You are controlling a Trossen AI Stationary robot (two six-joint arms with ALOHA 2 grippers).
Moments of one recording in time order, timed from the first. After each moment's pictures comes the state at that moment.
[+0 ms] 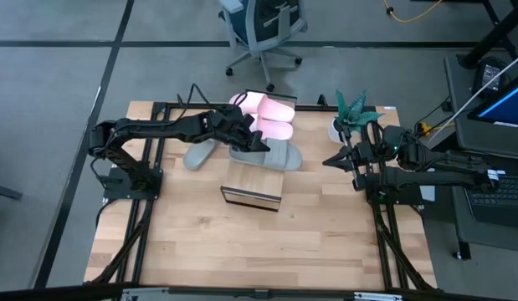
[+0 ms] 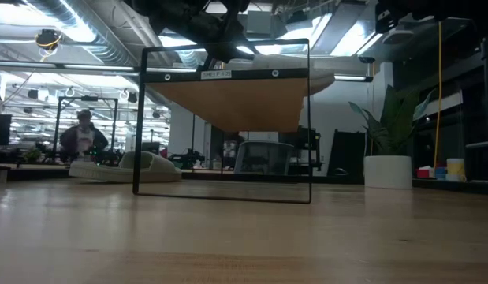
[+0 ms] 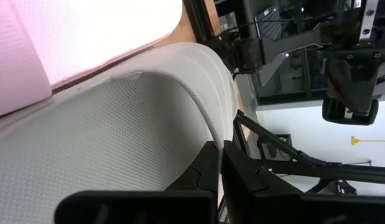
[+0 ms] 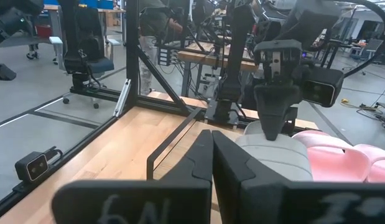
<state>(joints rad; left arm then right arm) 0.29 1.52 1.13 -0.09 0.33 -1.12 -0.19 0.56 0.54 -0.01 -0.39 -0.14</state>
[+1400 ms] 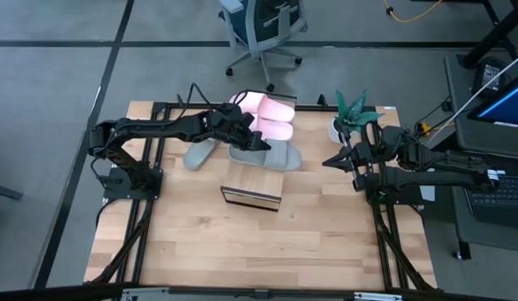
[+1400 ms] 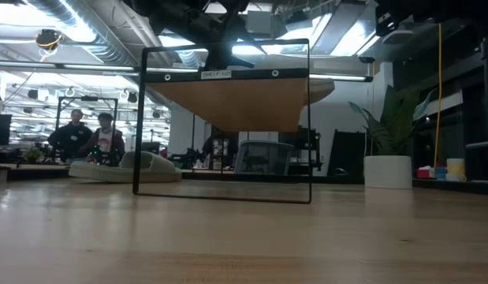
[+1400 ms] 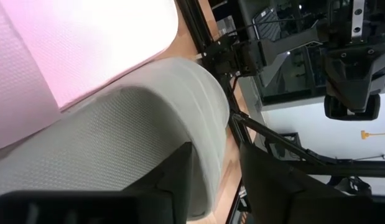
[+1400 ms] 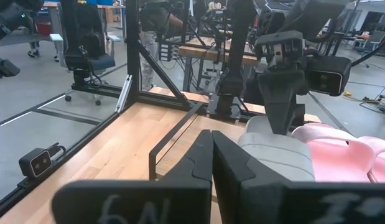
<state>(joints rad) 0.30 1.52 1.13 -0.08 0.33 -1.04 -0.19 0.56 0.53 -0.03 -0.39 -0.13</state>
